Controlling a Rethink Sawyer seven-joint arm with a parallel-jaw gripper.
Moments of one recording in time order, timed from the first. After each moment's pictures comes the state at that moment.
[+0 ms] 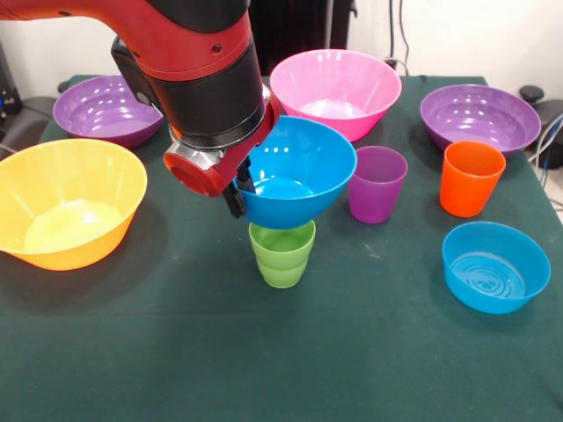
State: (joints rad) arm -0.55 -0.38 0.51 0.98 -0.37 1.28 0.64
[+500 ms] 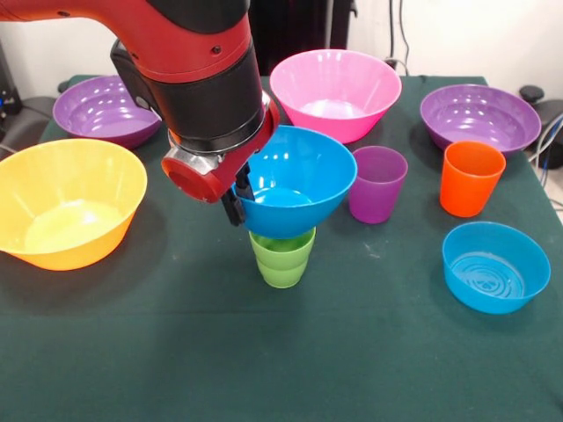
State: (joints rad) arm -0.55 -0.38 0.51 0.98 -0.37 1.25 0.64
